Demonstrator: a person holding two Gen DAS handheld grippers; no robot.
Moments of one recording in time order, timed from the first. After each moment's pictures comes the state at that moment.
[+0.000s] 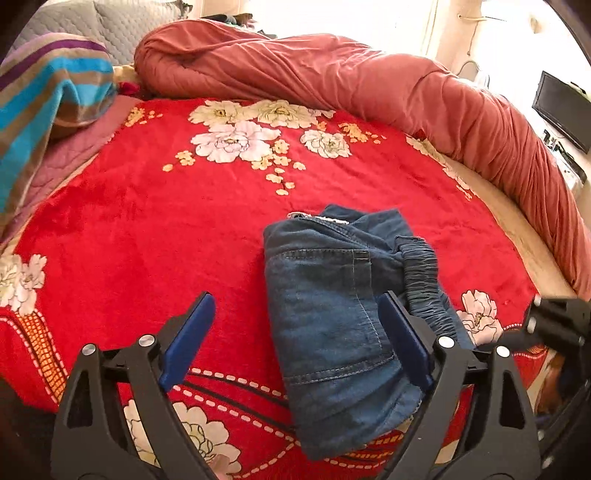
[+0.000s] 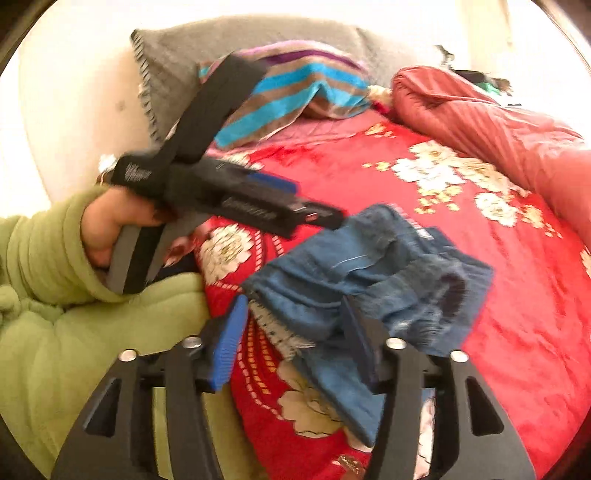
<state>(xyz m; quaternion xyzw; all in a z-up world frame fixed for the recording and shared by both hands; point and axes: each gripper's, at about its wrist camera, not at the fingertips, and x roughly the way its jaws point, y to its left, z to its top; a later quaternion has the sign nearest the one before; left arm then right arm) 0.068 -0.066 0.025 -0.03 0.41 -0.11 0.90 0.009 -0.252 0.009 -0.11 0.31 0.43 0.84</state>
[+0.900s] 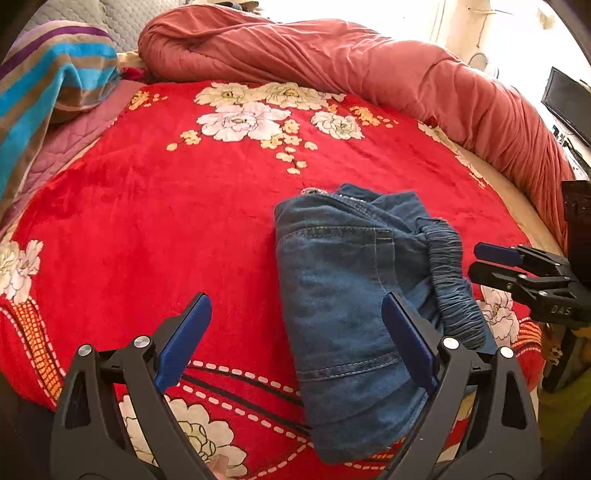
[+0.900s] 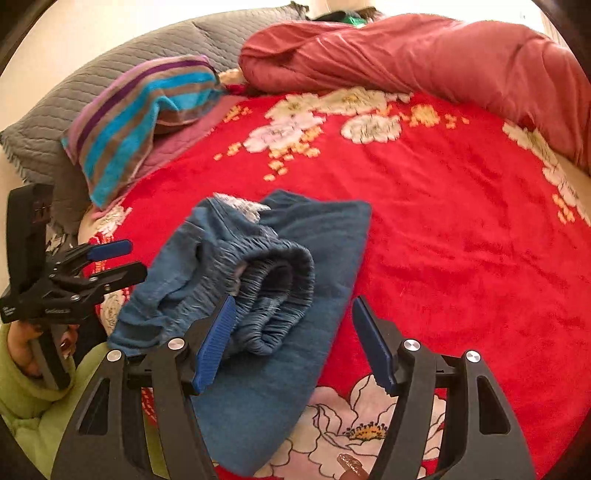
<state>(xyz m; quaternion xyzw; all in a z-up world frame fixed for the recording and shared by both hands) 0.075 -0.062 0.001 -0.03 0.44 -0.10 0.89 0.110 -0.313 -0.041 0.02 0.42 0.26 0.87</state>
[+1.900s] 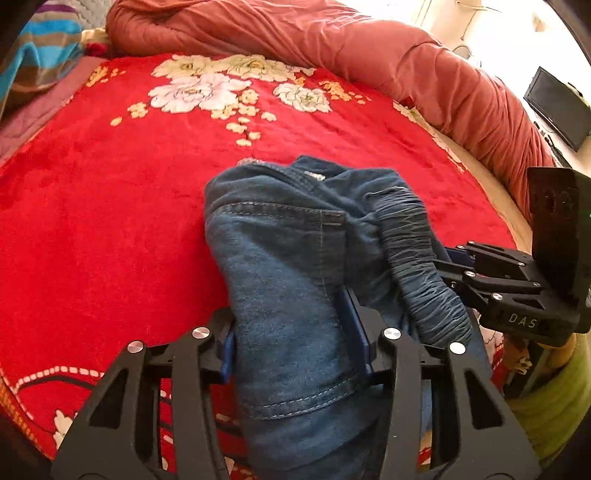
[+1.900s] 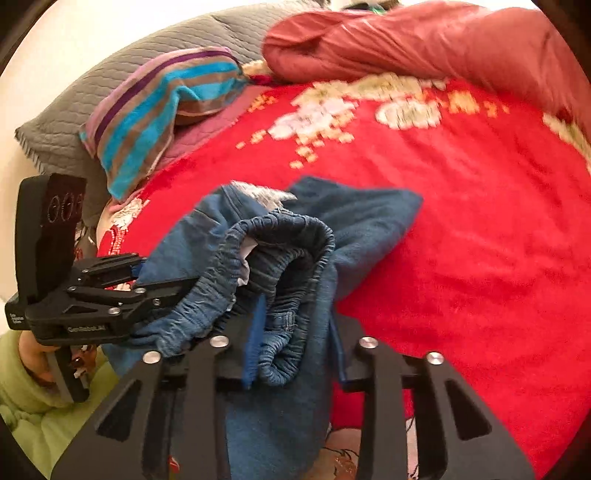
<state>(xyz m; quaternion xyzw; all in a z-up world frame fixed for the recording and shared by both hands) 0.094 -0.091 -0.023 -0.06 0.46 -0.16 0.87 0.123 -0.289 -0.052 0.03 0.40 0.32 0.85</state>
